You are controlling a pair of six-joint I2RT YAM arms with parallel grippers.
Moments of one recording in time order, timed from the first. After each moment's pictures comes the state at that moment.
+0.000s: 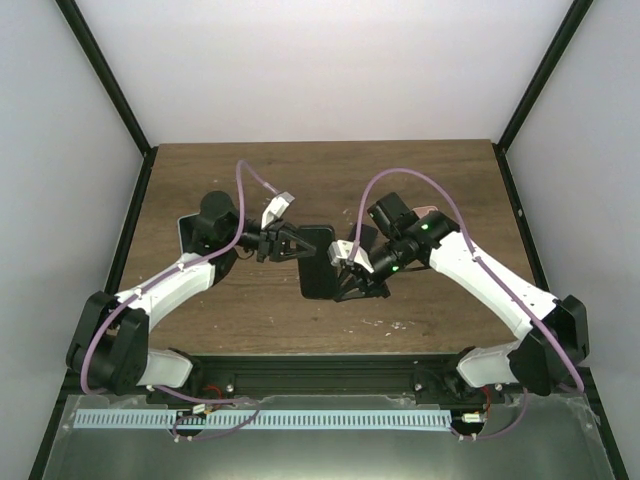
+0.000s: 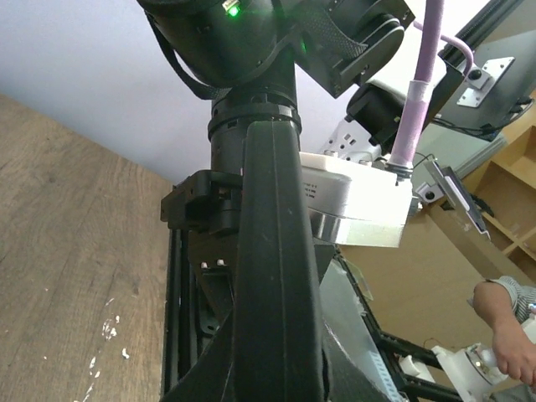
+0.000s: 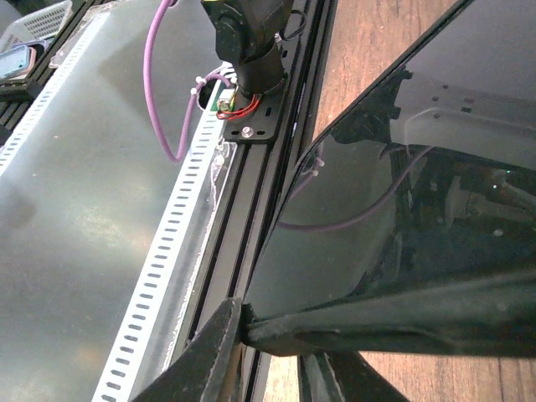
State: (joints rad) left arm -0.45 1.36 0.78 0.71 1.39 -0.81; right arm 0.64 1.34 1.19 -1.03 -0.94 -0.86
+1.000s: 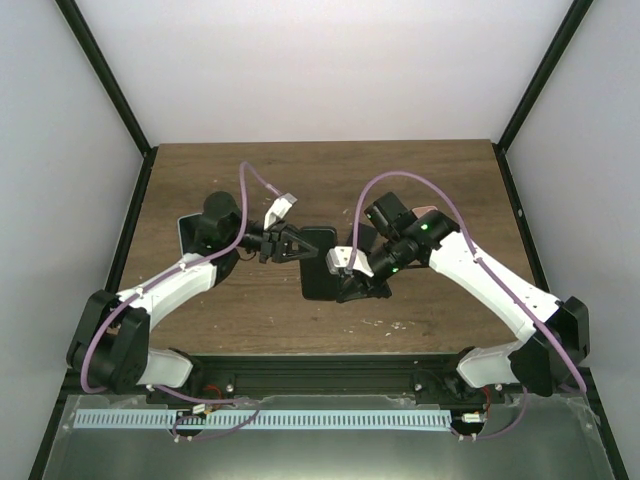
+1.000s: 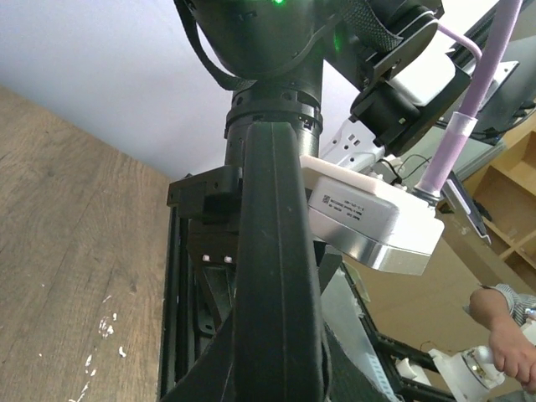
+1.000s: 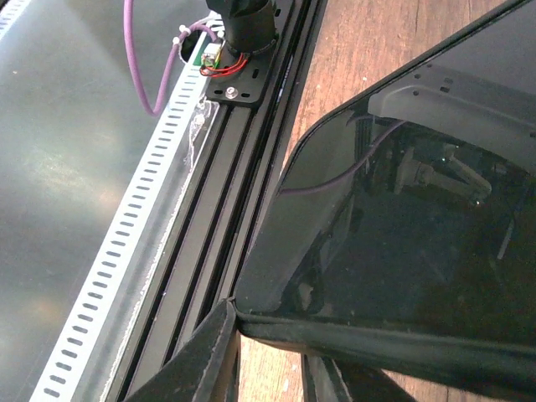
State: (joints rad) left arm -0.46 1.37 0.78 0.70 1.38 -0.81; right arm 0.67 1.34 1.23 -1.08 -0.82 -0.97
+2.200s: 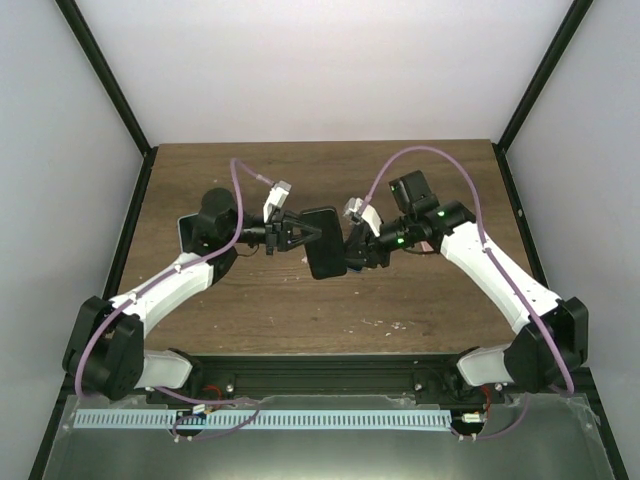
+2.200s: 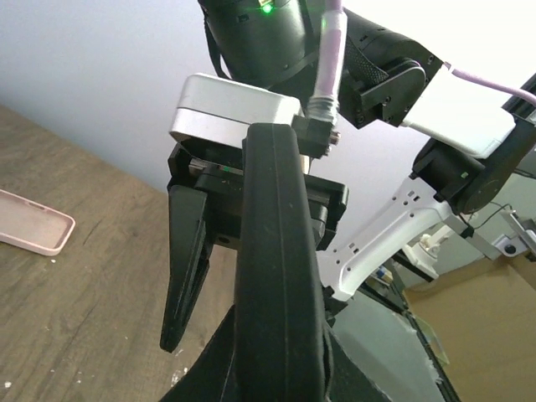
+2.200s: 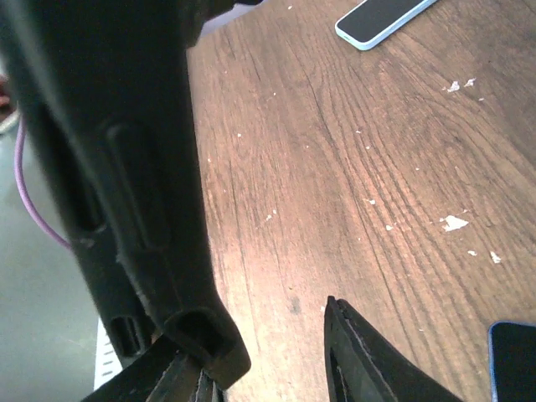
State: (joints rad) left arm -0.48 1.34 0.81 0.61 1.18 -0.70; right arm 0.48 1.36 1.22 -0.83 -0.86 -0.45
